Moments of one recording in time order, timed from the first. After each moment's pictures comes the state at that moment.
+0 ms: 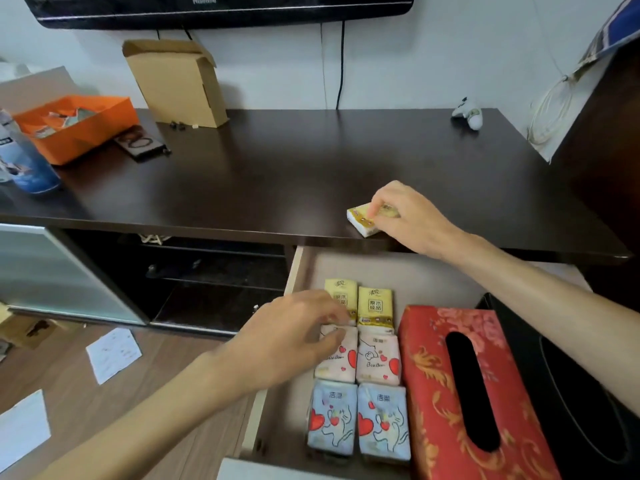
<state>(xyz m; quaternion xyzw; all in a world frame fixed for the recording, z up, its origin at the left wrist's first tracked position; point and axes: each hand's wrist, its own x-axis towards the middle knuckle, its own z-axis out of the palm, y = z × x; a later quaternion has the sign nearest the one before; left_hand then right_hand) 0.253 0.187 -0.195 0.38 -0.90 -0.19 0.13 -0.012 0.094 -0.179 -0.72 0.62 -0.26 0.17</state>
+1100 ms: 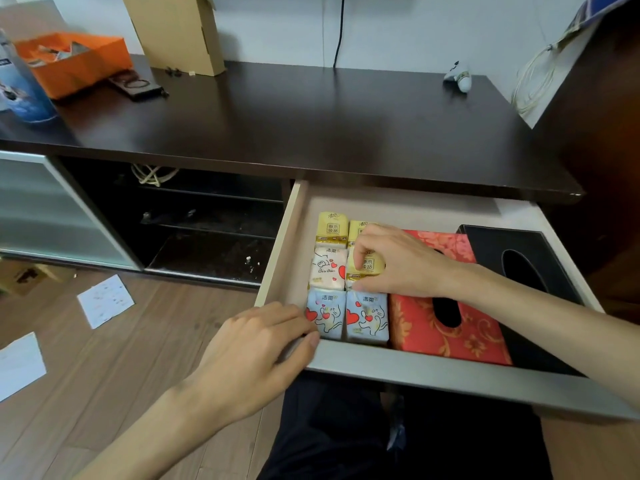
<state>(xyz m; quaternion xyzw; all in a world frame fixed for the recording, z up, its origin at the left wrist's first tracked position) 0.302 0.321 -0.236 0.39 -0.89 -0.13 0.19 0.029 0.248 -0.221 -0.81 0.55 -0.09 0.19</state>
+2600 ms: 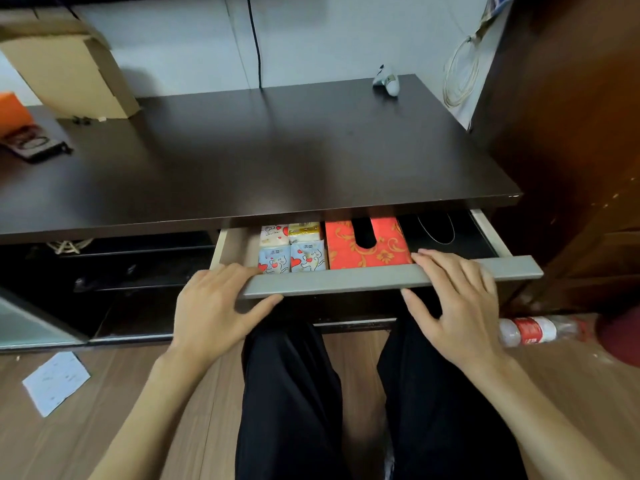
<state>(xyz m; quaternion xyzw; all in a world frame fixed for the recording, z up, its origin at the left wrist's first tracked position) 0.236 0.164 -0.268 0.42 -0.87 0.05 0.26 -0.099 0.296 -0.307 -0.63 0.67 -0.32 -0.21</state>
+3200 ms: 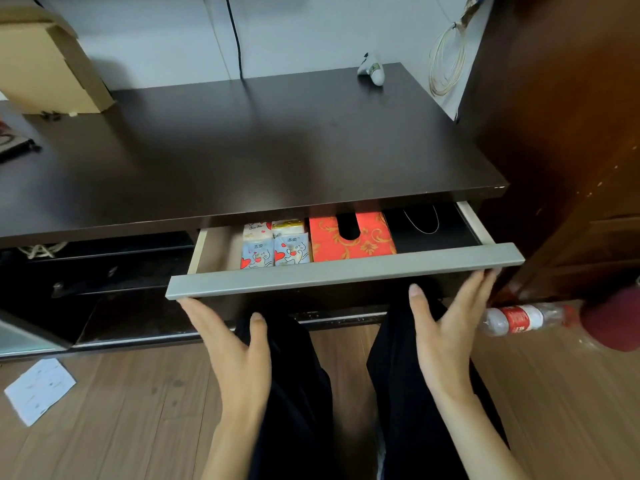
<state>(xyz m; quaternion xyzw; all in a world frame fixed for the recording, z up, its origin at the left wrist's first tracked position) 0.175 0.235 -0.319 0.59 -0.57 -0.32 0.48 -0.059 0.310 -0.329 -0.32 0.75 -0.57 0.09</state>
